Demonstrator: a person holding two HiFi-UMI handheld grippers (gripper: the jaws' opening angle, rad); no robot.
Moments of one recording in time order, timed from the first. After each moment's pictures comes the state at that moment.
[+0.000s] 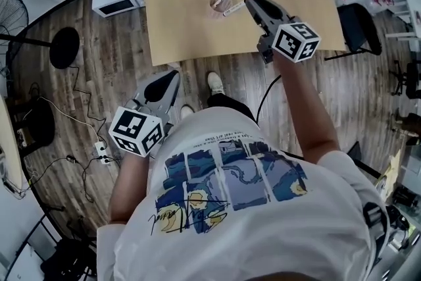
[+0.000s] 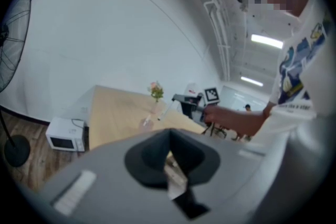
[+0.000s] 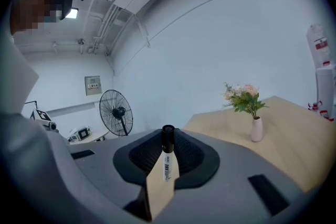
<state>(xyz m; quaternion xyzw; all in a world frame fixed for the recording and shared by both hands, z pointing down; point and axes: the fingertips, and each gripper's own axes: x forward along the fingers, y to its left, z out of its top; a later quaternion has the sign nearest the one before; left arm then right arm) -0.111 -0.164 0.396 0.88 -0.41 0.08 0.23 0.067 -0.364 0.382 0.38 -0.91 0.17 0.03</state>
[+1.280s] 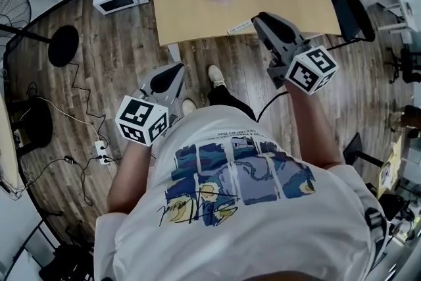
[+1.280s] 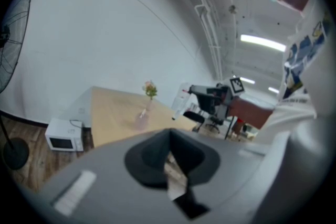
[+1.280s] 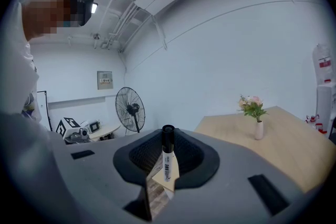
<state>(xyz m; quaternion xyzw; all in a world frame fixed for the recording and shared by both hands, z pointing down) -0.133 -0.089 0.404 0.90 -0.38 0.08 0.21 0.031 -0.191 0.323 0.37 -0.92 0.13 0.05</state>
